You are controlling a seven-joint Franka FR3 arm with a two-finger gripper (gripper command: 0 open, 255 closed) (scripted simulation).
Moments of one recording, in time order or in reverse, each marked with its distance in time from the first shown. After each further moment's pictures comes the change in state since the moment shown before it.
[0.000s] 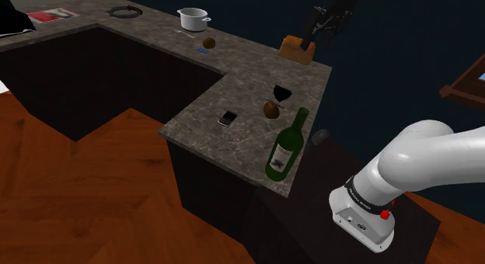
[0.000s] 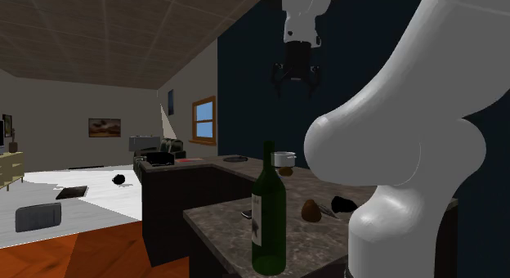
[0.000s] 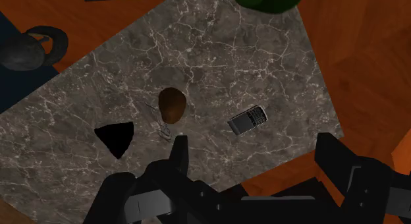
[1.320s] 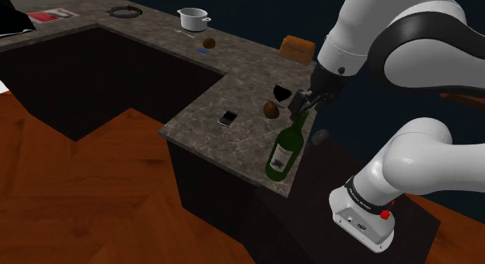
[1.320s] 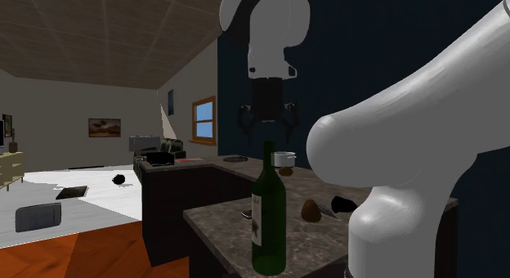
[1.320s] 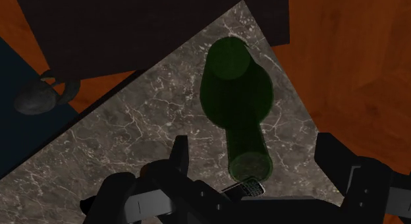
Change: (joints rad) arm 0.125 -0.311 0.304 -0.434 0.164 0.082 0.310
